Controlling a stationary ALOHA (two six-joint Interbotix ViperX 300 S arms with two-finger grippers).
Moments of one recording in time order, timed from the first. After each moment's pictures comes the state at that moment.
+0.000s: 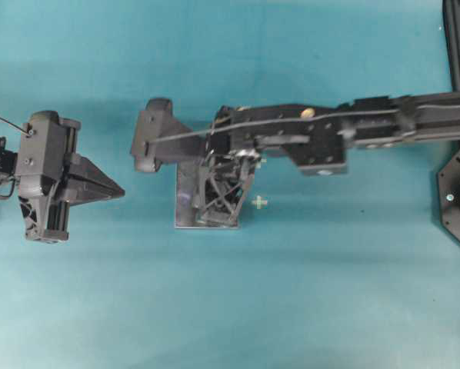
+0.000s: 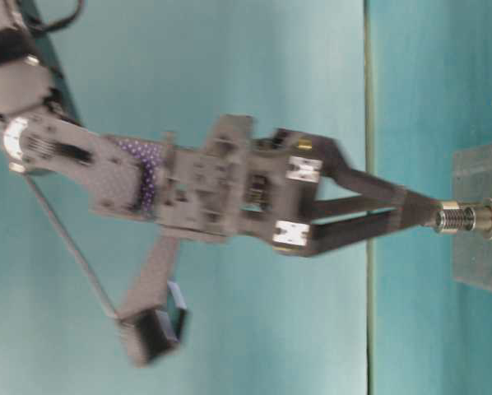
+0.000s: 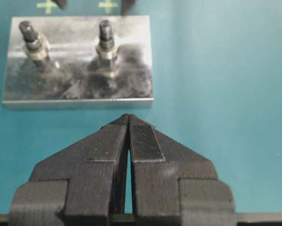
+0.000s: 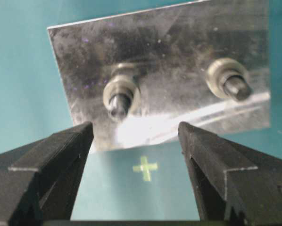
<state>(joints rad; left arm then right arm) -0.06 -0.50 0.99 0.01 0.09 -0.03 -0.02 0.27 0.01 0.01 1.06 0.15</state>
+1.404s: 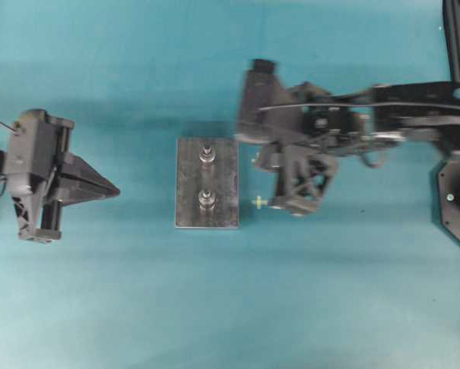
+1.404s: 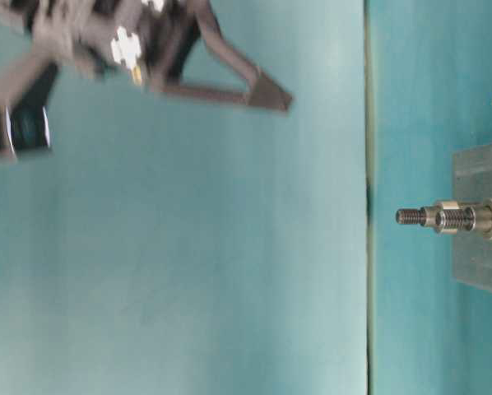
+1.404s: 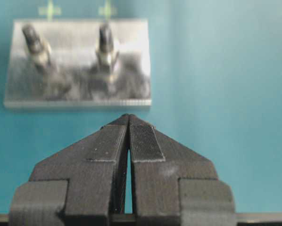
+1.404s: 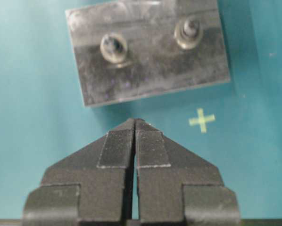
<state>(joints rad) -0.06 -0.58 1.05 0.01 0.02 -0.04 -0.03 -0.22 0.49 0.00 0.71 0.18</state>
